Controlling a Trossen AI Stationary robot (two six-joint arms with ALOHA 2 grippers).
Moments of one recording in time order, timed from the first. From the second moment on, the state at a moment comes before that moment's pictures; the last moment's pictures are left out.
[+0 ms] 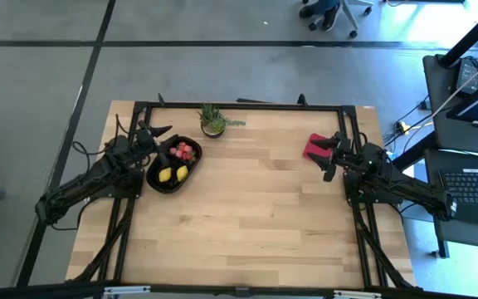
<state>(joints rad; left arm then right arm) 0.63 0.01 0.01 0.01 -0.04 0.04 -0.42 0.01 0.01 0.02 -0.08 0.18</state>
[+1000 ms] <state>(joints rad) 0.63 0.01 0.01 0.01 -0.04 0.04 -0.42 0.01 0.01 0.02 -0.08 0.18</state>
